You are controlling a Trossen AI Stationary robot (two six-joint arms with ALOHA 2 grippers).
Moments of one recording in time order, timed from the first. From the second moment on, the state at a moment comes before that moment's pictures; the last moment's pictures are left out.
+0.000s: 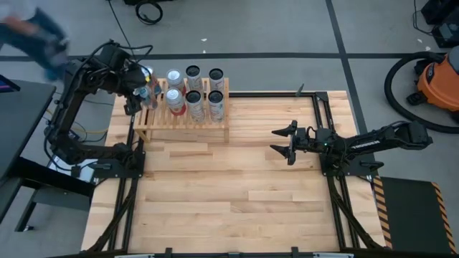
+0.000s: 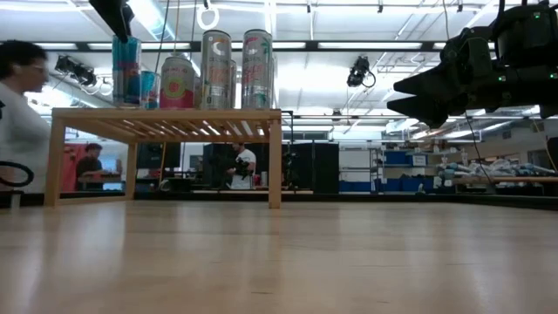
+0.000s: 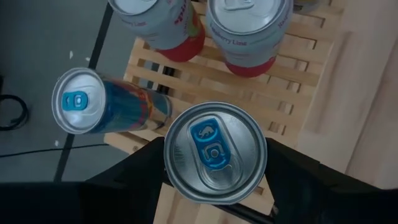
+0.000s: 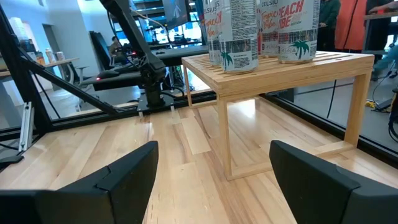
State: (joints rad) left arm 0.99 1.20 1.71 -1.57 0.01 0.70; right arm -0.14 0.90 0.01 0.91 0.05 0.11
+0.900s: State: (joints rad) left arm 1.03 1.19 1.58 -1.55 0.07 0.57; right arm -0.14 0.90 0.01 0.91 0.05 0.11
